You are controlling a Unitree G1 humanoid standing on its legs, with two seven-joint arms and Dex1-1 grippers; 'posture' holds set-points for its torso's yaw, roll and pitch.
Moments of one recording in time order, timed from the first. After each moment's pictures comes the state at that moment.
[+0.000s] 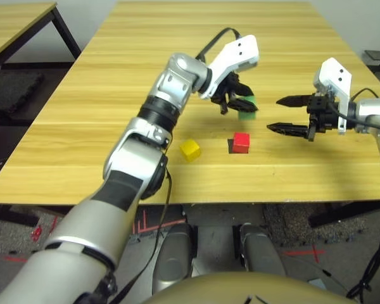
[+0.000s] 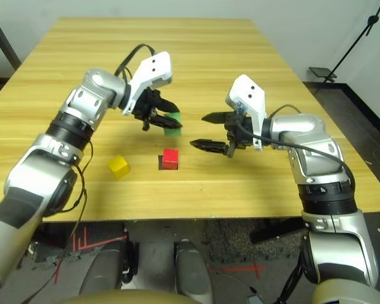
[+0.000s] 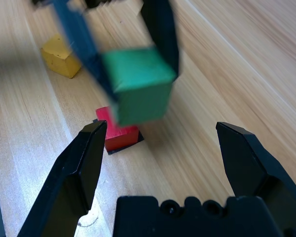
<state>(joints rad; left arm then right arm) -1.10 0.16 -0.31 0.54 0.06 0.49 -1.30 -0.57 -0.75 0.03 0.02 0.30 0.60 1.17</state>
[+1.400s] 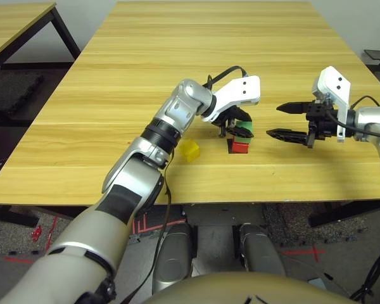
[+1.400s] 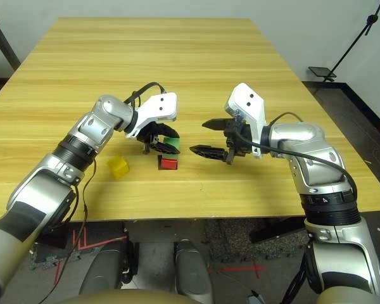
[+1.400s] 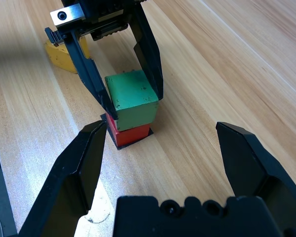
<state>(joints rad) -1.04 0.20 -0.42 0.65 0.08 0.27 -1.25 -0.51 -0.77 0.03 -0.06 0.34 0.65 1.12</state>
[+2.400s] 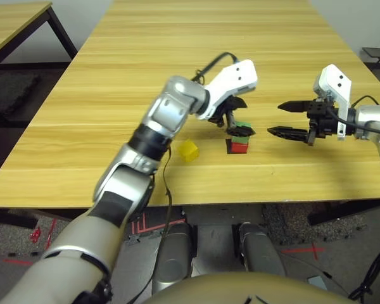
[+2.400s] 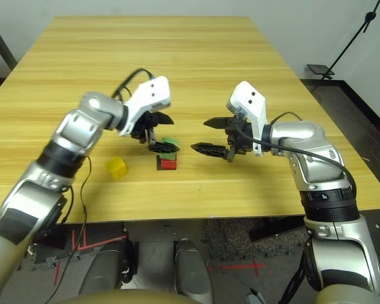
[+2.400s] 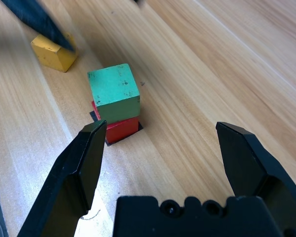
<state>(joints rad) -0.83 0.42 -0.26 -0.10 0.01 1.02 -1.08 -0.53 -0.77 0.03 0.00 0.34 0.62 1.12</state>
